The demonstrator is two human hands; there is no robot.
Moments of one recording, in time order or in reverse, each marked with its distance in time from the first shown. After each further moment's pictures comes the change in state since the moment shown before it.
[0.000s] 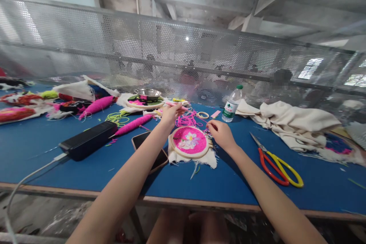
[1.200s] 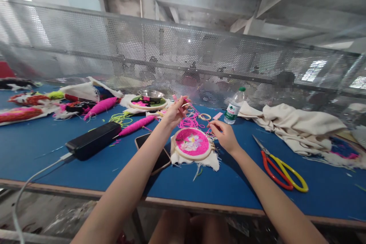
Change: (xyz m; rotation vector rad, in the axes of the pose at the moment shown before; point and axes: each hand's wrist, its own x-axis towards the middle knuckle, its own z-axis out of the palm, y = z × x) left_hand -0.003 0.016 0.005 -0.321 -0.314 -0.049; right_hand -0.002 -0.008 -0.004 0.305 0.035 -0.052
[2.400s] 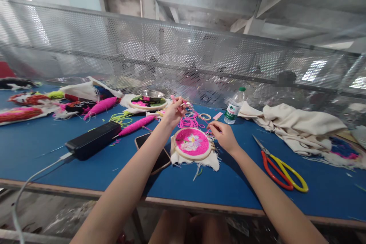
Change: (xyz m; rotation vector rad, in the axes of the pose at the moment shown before) left_hand -0.001 0.001 0.000 -0.044 0.034 0.049; right_hand 0.001 0.007 0.002 -0.033 -0.034 0.017
